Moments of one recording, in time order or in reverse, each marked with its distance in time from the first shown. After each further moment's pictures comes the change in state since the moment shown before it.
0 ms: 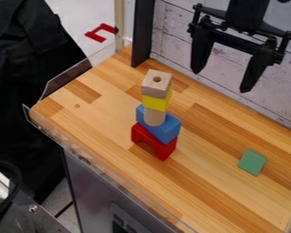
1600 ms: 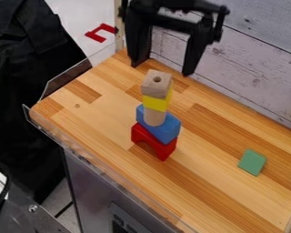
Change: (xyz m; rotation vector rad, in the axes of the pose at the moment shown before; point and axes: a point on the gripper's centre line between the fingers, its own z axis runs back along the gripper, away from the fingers) arm -0.043 0.056 0.009 -0.041 -0.085 0.206
